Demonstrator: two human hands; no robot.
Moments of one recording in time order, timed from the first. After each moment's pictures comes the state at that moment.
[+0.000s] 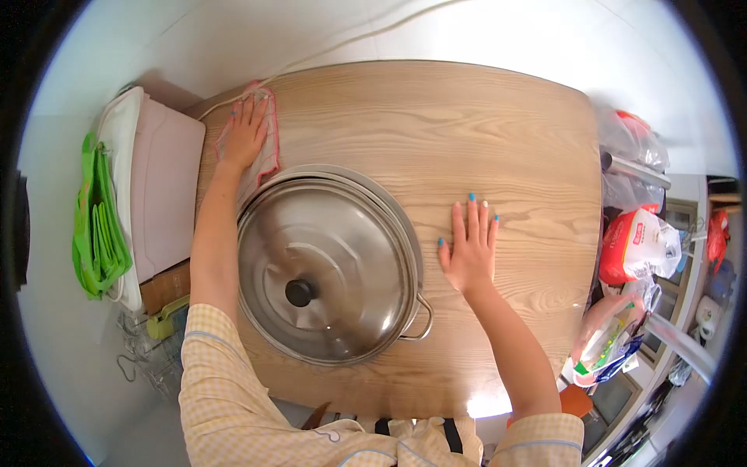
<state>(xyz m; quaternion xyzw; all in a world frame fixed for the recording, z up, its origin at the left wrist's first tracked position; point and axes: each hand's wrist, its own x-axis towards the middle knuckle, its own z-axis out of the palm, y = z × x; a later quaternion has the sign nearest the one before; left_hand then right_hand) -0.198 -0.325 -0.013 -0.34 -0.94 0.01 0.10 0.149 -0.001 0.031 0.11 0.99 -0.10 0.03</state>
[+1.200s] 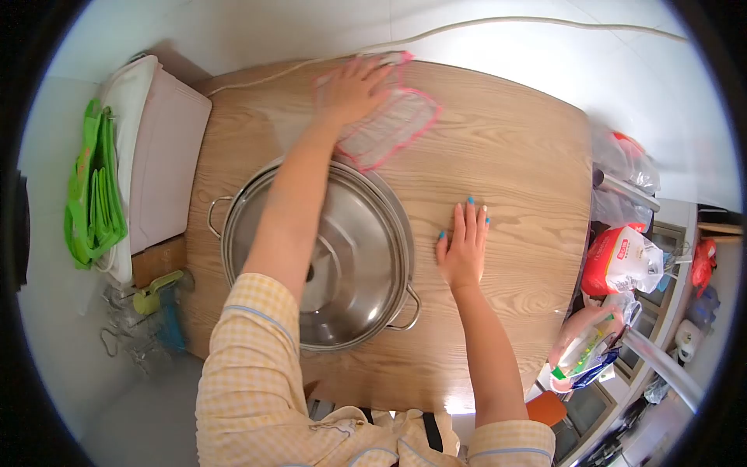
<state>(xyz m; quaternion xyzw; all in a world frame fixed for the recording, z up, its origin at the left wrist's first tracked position) -0.161 -0.133 -0.001 -0.39 -0.91 -0.09 0.11 0.155 0.003 0.018 0.11 0.98 -0.16 -0.06</state>
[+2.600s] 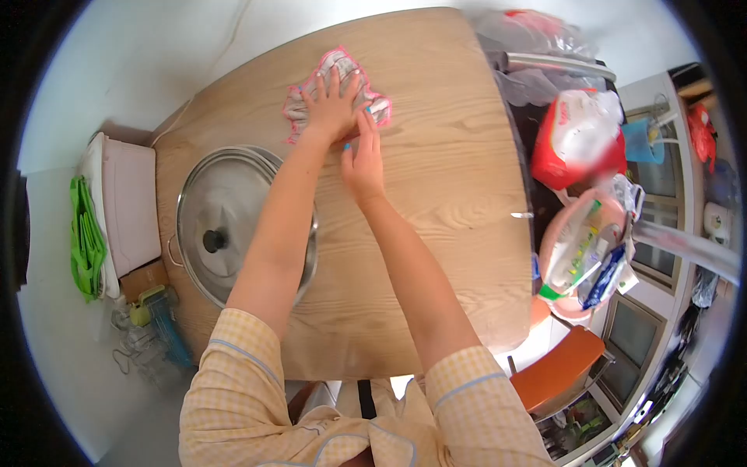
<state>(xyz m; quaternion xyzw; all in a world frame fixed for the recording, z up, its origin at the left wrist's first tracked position) 0.022 0.016 0.005 -0.38 -0.93 0.01 -0.02 0.151 0.029 0.016 0.21 0.78 -0.51 -0.31</state>
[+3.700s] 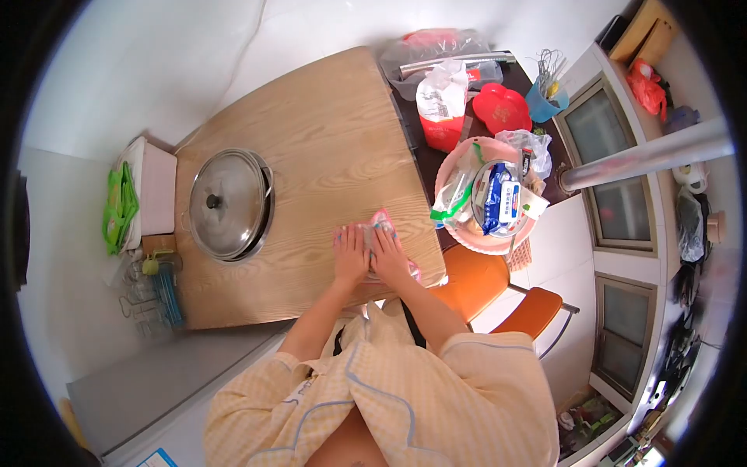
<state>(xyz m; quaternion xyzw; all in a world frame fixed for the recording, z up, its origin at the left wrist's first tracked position) 0.443 -0.057 0.041 -0.40 -0.91 -0.11 -0.03 0.517 0.052 0.044 0.10 0.96 -0.23 -0.13</state>
